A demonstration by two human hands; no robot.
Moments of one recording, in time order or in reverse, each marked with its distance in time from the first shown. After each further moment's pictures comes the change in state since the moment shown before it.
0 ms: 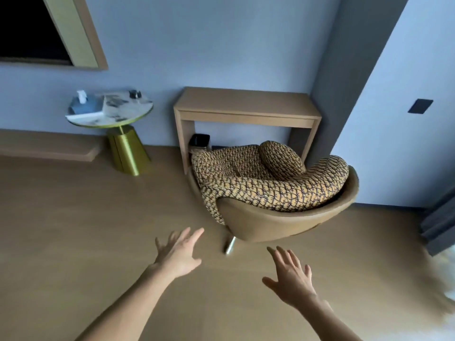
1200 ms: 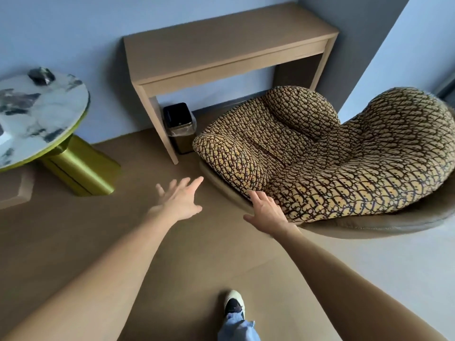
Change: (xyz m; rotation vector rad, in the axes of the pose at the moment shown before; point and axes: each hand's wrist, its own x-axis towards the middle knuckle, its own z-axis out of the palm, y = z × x) left_hand 0.514 -0.290 -0.158 0.314 -0.189 0.339; right_hand 0.495 -0.329 0.074 0.222 0.043 0.290
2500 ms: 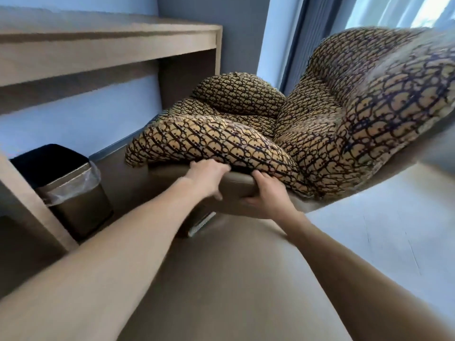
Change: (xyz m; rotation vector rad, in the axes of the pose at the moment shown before) left_hand 0.457 -0.075 0.192 0.294 0.337 1.109; right_hand 0.330 -0.017 0.288 -0.090 0.768 0.550
